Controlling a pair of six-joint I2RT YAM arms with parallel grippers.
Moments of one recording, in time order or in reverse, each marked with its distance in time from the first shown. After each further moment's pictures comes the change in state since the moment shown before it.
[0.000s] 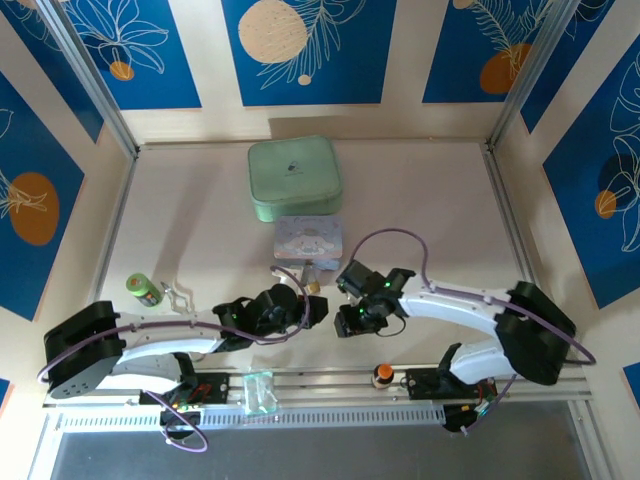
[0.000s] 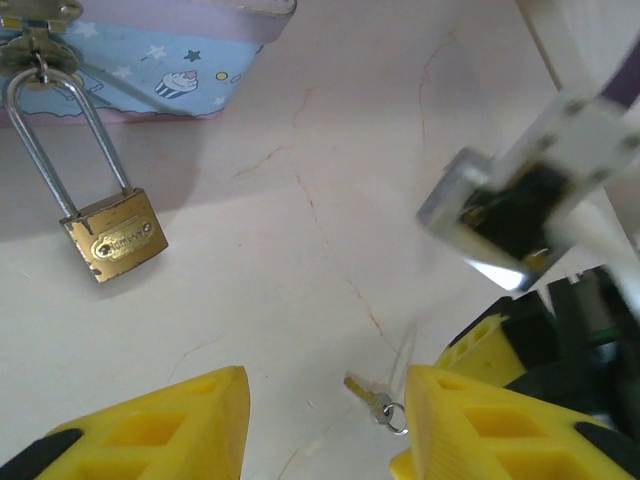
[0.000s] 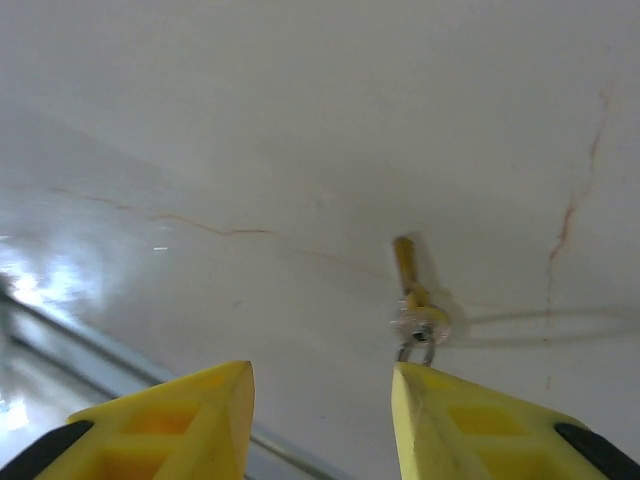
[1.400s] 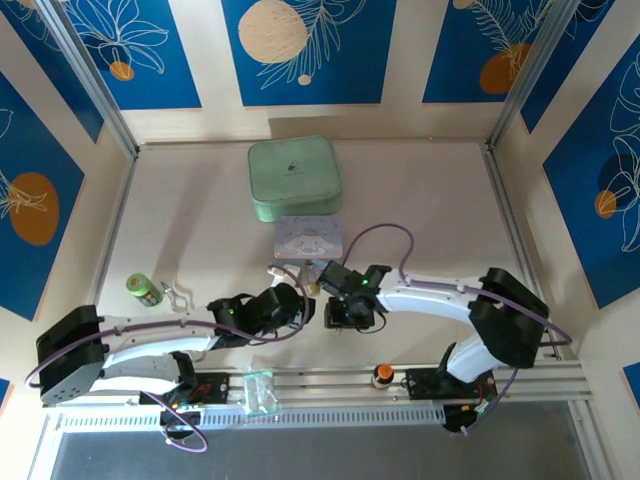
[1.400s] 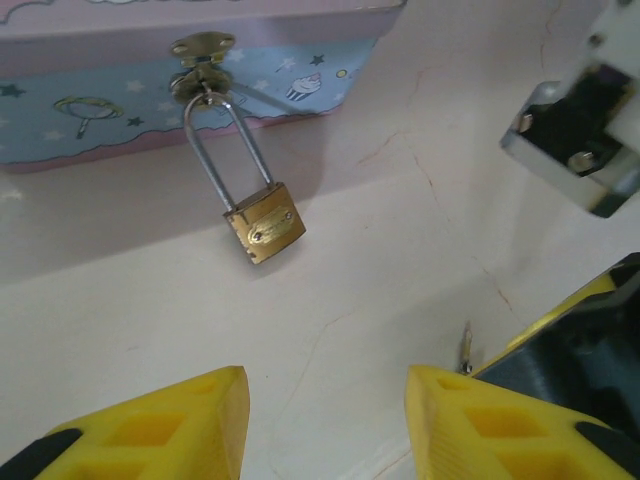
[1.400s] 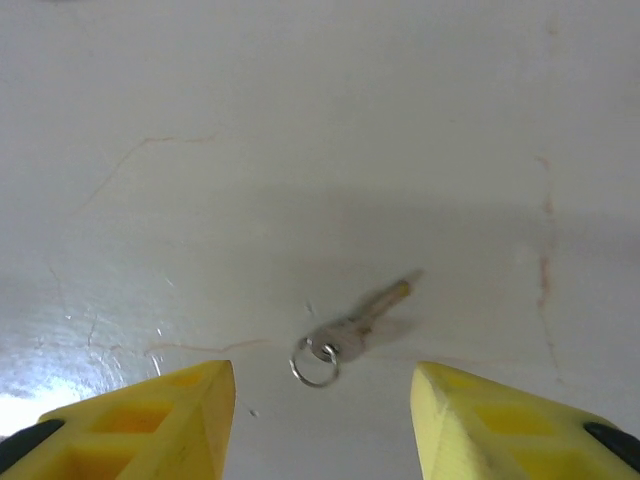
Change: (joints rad) left arm -0.015 -0.064 0.084 -0.340 -0.148 0.113; right arm 0.082 0.145 0.145 -0.026 0.176 0.286
